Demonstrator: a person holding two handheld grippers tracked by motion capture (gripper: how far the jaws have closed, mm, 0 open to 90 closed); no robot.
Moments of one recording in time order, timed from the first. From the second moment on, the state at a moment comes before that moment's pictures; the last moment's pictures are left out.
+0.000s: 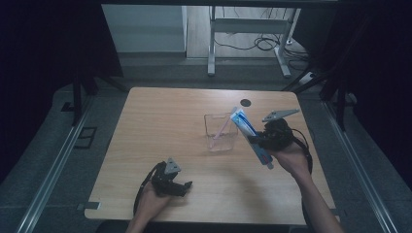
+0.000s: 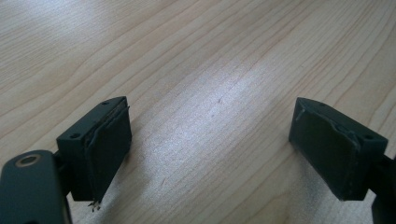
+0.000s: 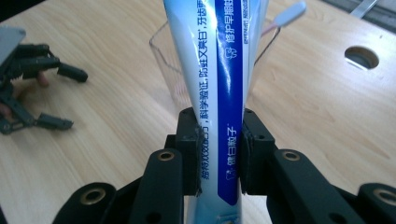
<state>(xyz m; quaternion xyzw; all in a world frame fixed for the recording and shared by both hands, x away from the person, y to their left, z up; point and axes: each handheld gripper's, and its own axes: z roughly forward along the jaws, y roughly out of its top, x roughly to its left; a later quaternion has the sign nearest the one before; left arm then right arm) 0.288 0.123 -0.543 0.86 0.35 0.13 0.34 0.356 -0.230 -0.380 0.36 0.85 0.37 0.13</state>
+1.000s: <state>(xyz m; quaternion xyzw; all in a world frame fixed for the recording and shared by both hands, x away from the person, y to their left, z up) 0.288 0.123 -0.543 0.86 0.35 0.13 0.34 0.394 -0.192 -0.352 0.35 0.82 0.43 0.15</state>
